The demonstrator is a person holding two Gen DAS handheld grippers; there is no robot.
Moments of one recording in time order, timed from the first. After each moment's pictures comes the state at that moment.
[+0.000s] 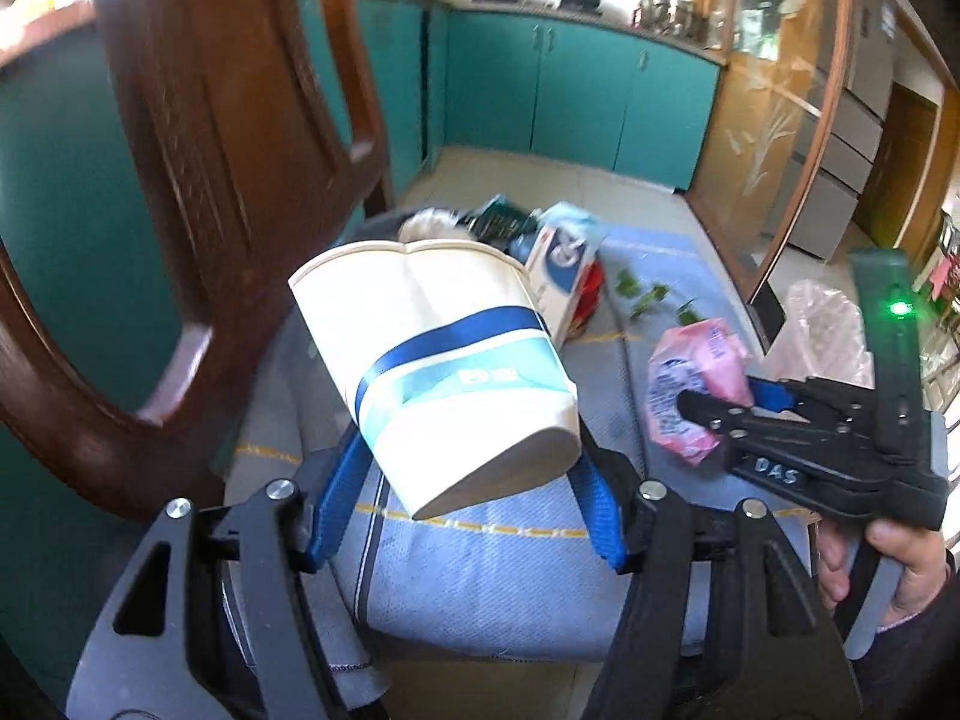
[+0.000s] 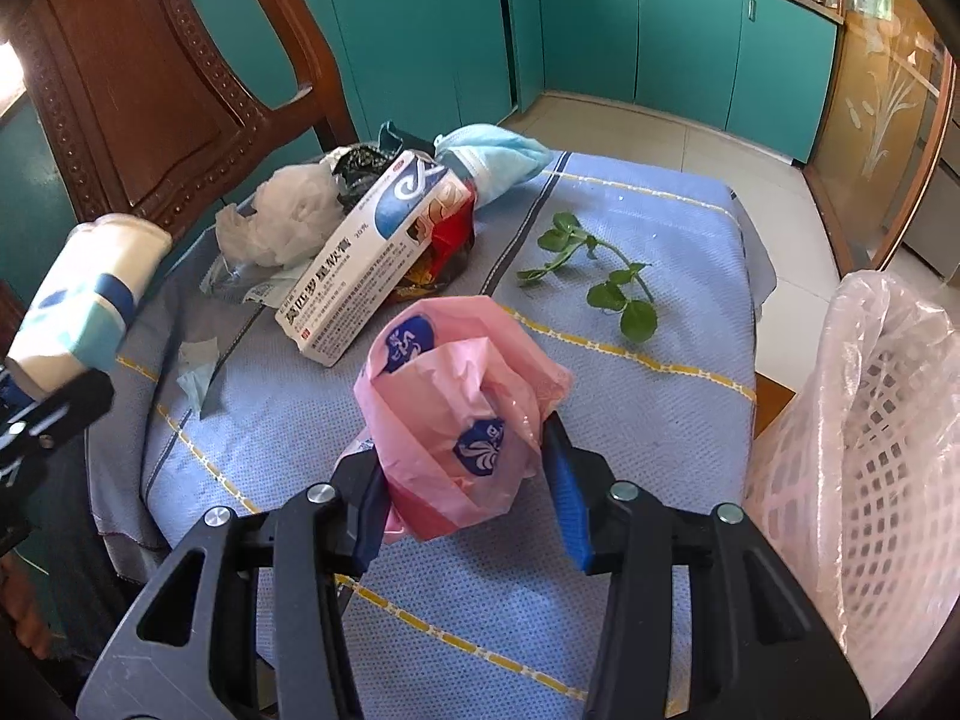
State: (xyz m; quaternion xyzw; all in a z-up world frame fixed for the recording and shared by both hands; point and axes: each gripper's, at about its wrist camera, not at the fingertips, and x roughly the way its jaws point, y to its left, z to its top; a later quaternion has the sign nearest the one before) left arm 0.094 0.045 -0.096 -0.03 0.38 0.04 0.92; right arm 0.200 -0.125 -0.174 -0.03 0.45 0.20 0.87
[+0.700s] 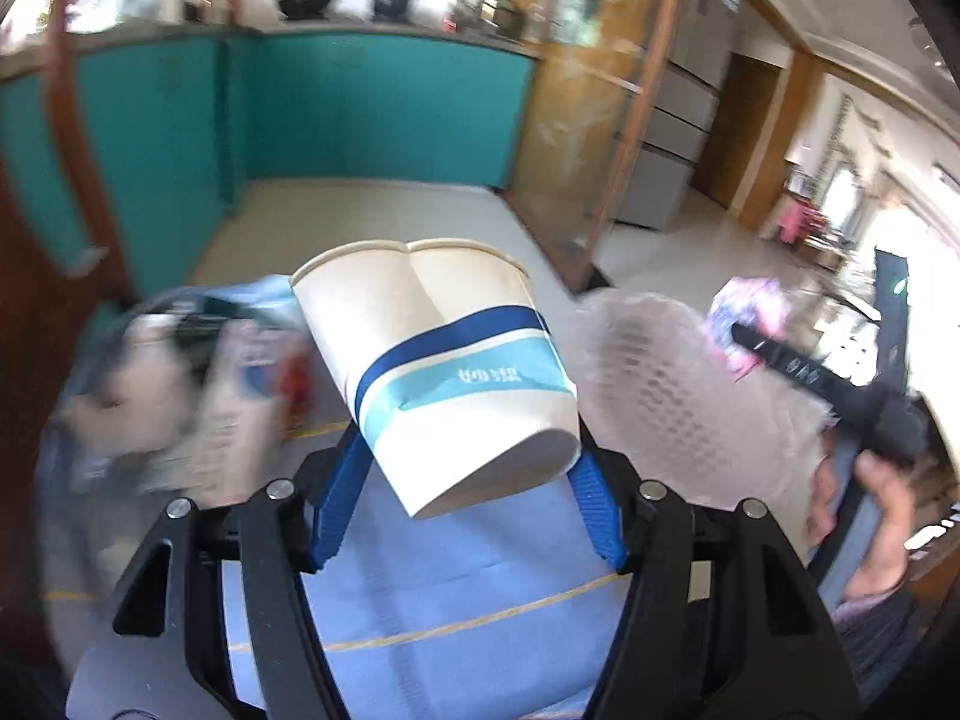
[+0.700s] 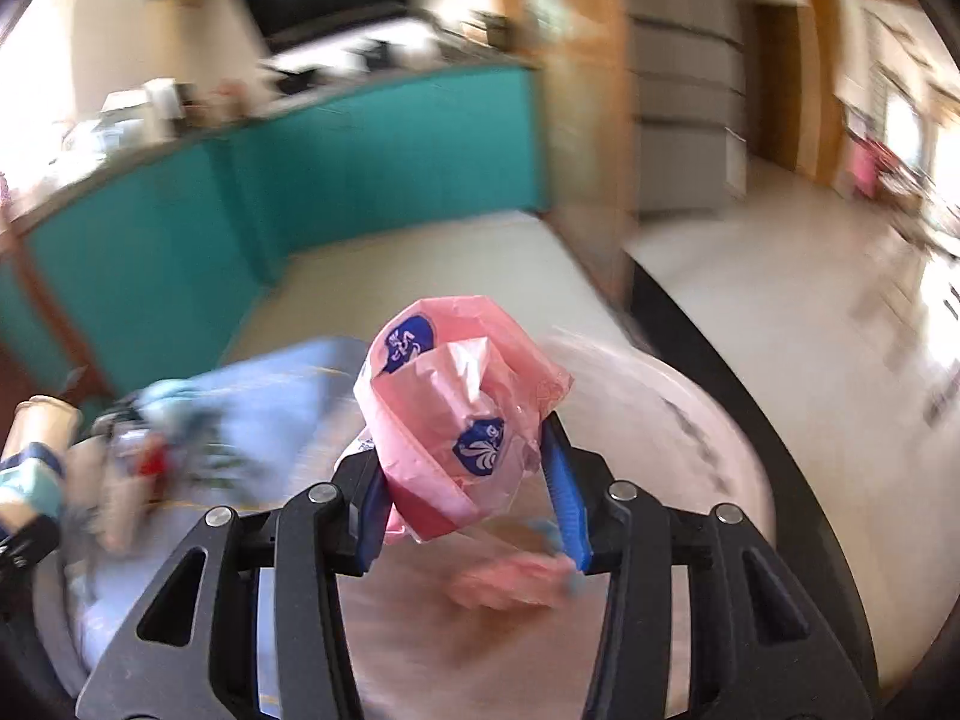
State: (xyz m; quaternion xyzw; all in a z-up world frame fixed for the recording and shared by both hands) left arm 0.162 -0.076 -0.070 -0.03 0.37 -0.20 0.91; right arm 0.164 -0.355 -0.115 0.13 0.33 -0.11 0.93
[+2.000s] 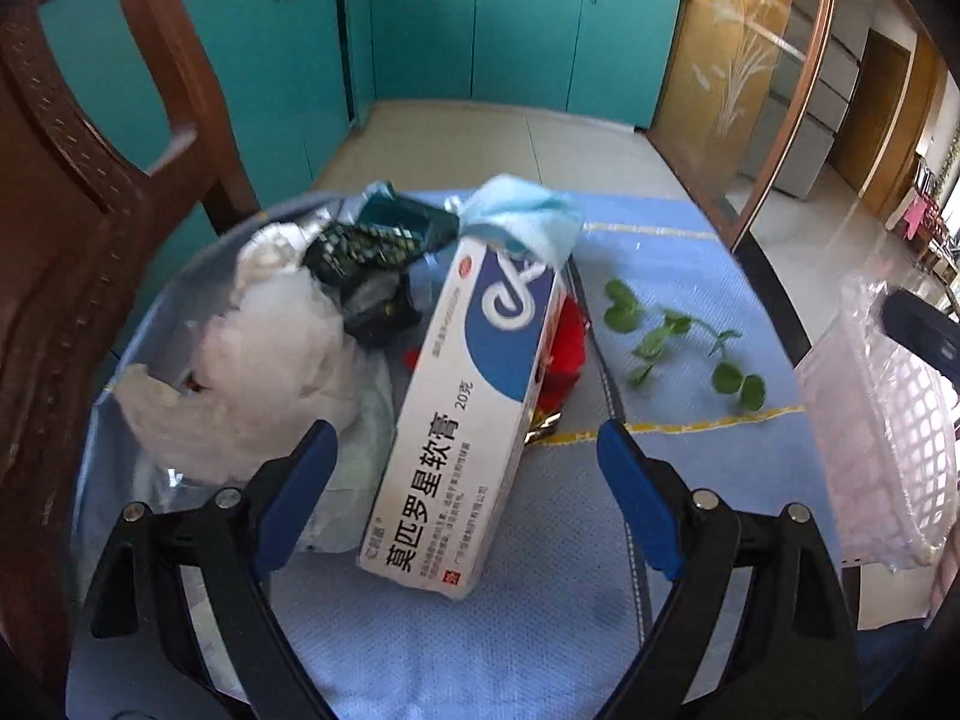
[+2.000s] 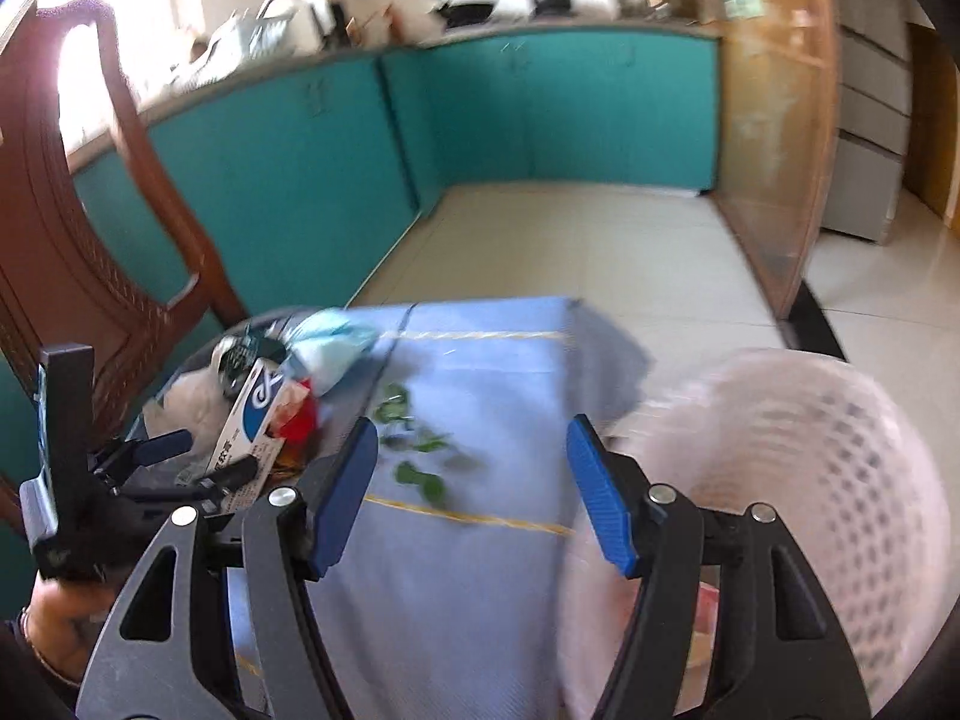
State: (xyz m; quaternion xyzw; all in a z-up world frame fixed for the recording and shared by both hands) left arm 0.271 0.006 -0.171 0.00 0.45 -0.03 0.89; right arm 0.267 -0.193 -0.130 0.05 0.39 0.13 0.91
